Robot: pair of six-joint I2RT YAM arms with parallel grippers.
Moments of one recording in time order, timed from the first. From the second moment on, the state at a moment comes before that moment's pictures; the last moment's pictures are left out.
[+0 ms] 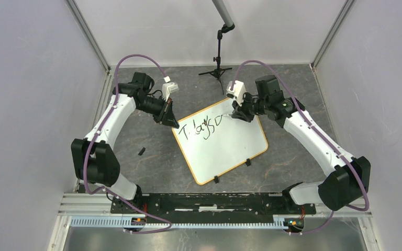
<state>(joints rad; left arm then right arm) -0.19 1.56 1.39 -1.10 0.87 0.47 0.44 1.36 1.22 -0.59 -0.50 -0.56</state>
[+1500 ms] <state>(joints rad) -0.20 1.46 1.25 -1.04 0.85 0.41 0.59 1.25 1.06 -0.67 -0.70 -0.59</state>
